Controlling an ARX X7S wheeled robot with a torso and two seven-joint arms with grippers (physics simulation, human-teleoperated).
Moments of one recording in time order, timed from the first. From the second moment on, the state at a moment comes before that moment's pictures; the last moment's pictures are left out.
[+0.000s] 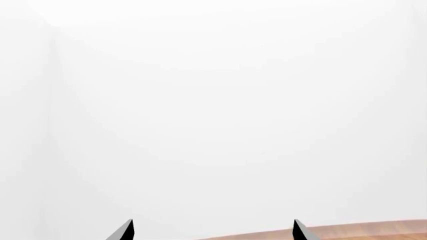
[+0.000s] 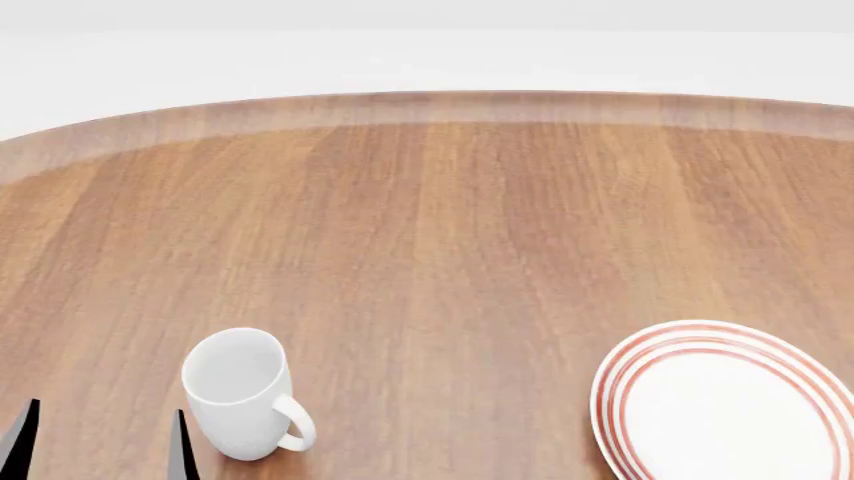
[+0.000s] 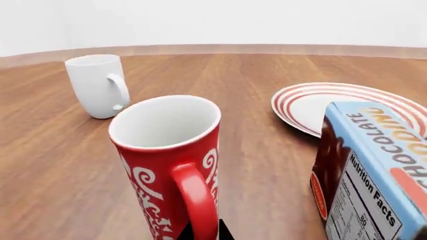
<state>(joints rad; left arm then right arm) -0.14 -0.29 0.44 -0.35 0.00 0.80 -0.48 -0.55 0.46 -0.51 0.08 0.20 -0.66 0.39</state>
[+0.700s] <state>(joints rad) -0.14 -0.30 0.45 -0.35 -0.01 0.81 -0.48 -0.69 0.68 -0.38 -0.57 0.26 -0.33 0.60</state>
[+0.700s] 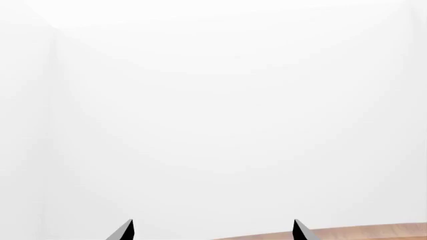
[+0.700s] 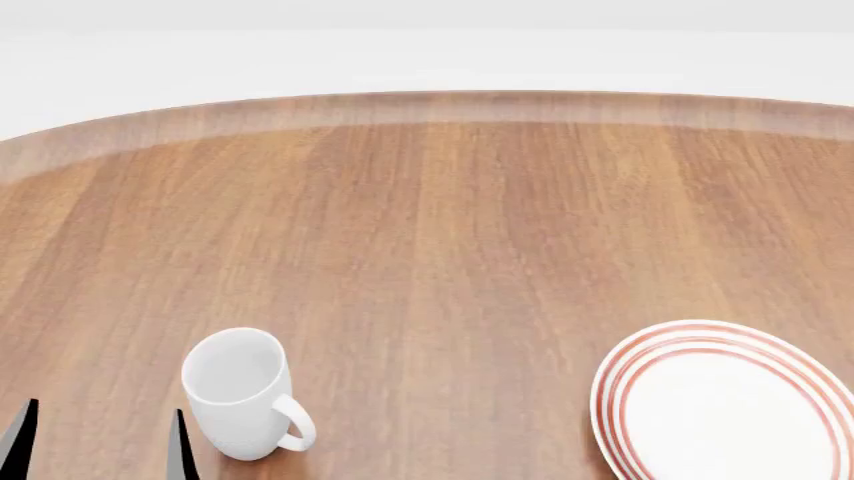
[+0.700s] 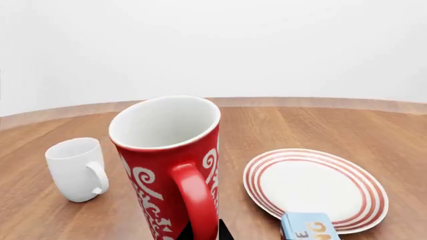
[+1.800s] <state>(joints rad) -0.15 -0.30 0.46 -0.36 -0.01 0.82 -0.49 -0.11 0.94 -0.19 -0.95 1.07 0.35 1.02</state>
